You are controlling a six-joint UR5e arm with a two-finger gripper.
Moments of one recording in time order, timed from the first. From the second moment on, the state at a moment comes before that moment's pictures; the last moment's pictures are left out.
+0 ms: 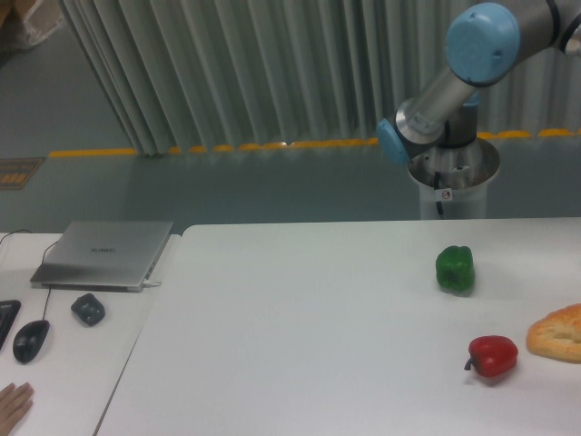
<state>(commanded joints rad) 2.82 -2.26 -1.22 -0.83 1.51 1.46</state>
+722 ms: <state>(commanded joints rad) 2.81 -2.33 -1.19 -0.80 1.51 1.46</state>
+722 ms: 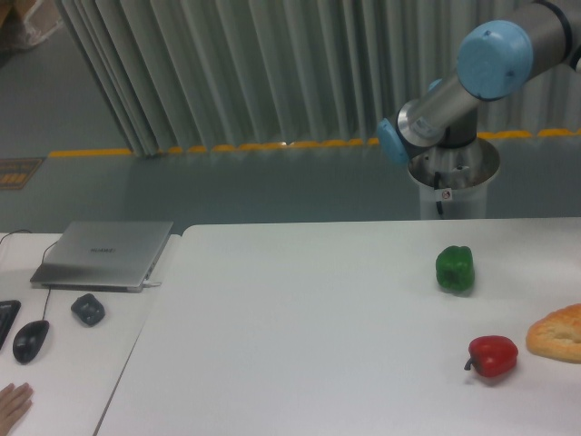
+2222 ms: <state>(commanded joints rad) 2.79 -2.07 -1.28 -1.19 1.46 1.34</state>
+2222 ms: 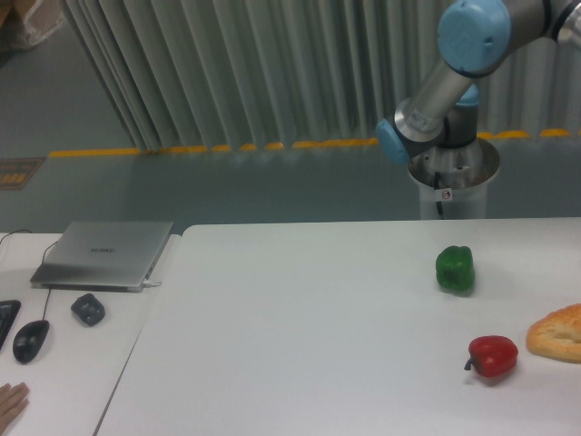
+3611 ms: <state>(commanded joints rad) 2.37 -1.95 -1.58 -1.30 1.81 1.30</state>
